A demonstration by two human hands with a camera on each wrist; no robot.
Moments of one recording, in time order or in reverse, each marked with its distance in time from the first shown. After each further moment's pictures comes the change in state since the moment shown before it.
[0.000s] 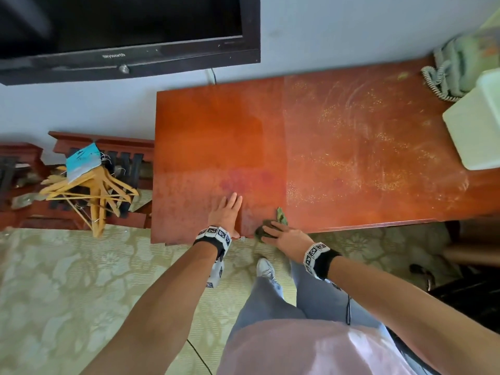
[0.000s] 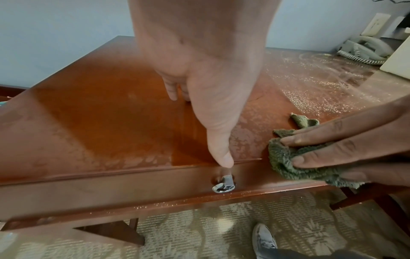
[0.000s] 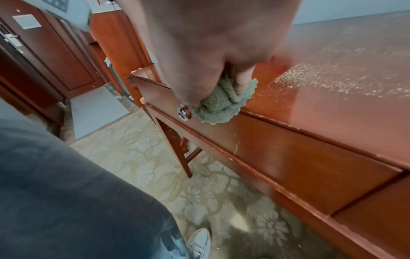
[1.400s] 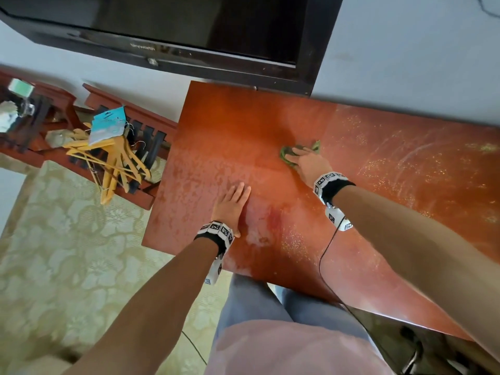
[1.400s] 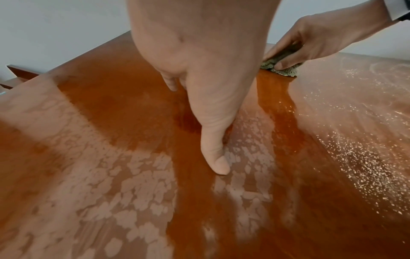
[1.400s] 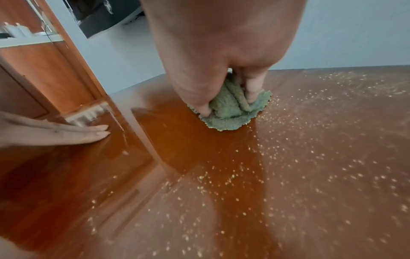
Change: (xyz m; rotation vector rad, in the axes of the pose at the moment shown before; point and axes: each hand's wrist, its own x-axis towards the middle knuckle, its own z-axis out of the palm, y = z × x) left_hand 0.095 -0.016 -0.076 -0.165 -0.029 -0.184; right_hand 0.187 0.237 -0.214 0.042 0.208 0.155
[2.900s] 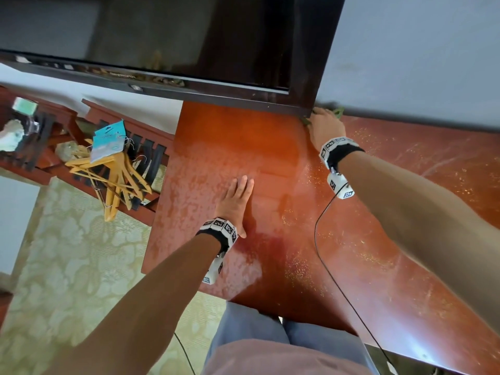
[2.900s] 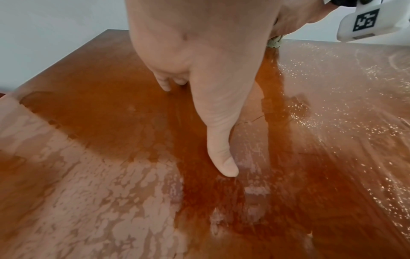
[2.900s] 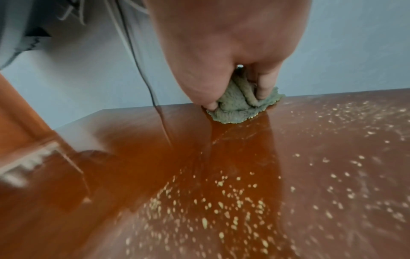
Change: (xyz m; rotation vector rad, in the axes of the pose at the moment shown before) left_hand 0.066 -0.003 -0.056 0.021 -0.012 -0.049; right_hand 0.120 0.067 -0.070 0.139 0.244 0.225
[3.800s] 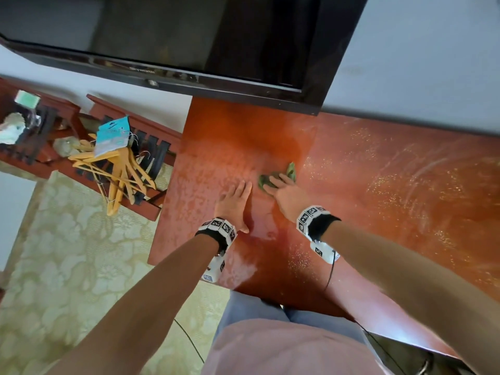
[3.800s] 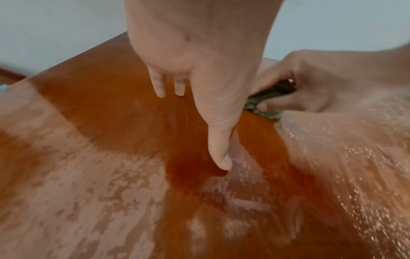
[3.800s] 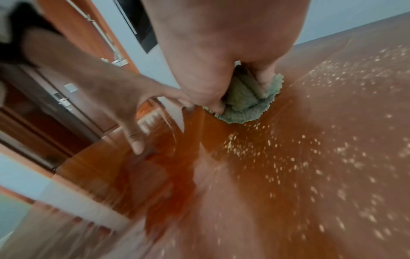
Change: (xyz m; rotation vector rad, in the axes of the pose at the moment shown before) left_hand -0.028 -0.016 0.003 -0.074 -0.015 0.008; right_hand -0.160 -0.090 0.080 -0.065 -0.315 -0.355
